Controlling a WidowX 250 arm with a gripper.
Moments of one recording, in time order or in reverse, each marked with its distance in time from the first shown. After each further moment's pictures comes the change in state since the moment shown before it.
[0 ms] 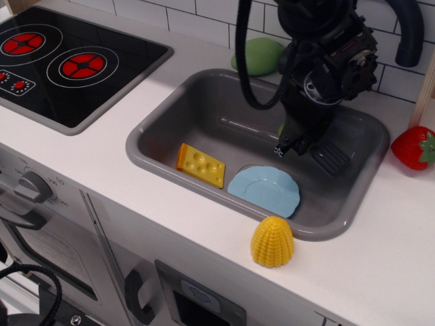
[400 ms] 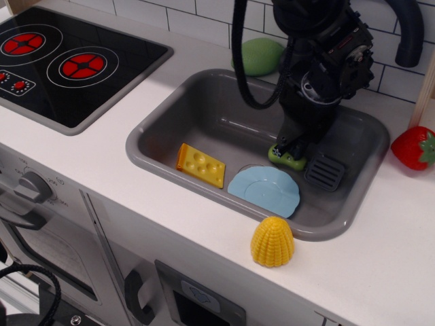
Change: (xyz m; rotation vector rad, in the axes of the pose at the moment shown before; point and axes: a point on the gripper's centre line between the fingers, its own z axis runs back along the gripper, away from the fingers) arm -0.001 0.007 0.000 0.025 0.035 -0.027
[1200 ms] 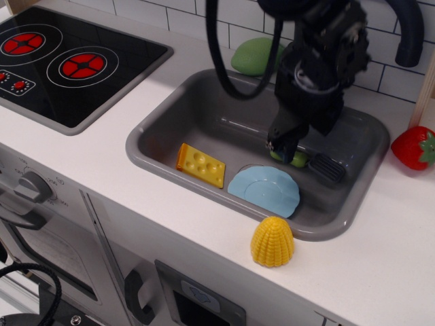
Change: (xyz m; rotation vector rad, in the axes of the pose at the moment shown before) arm 0.003 0.008 0.034 -0.017 0.050 -0.062
